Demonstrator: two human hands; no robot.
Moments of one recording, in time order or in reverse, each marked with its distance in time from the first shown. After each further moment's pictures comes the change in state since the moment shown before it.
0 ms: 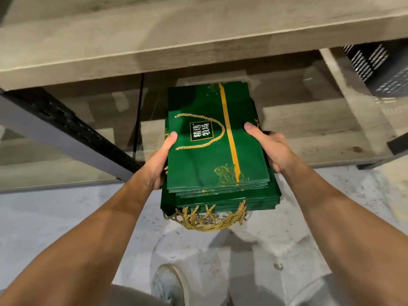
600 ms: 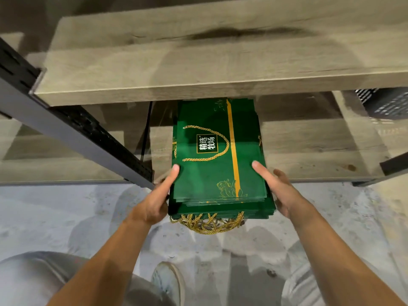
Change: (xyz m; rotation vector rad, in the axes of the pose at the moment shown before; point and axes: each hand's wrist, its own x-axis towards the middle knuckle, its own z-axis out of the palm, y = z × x) left_hand -0.042 -0.049 -0.019 -0.040 -0.045 0.021; right_hand -0.049 0.038 -0.014 0.008 -0.064 0.277
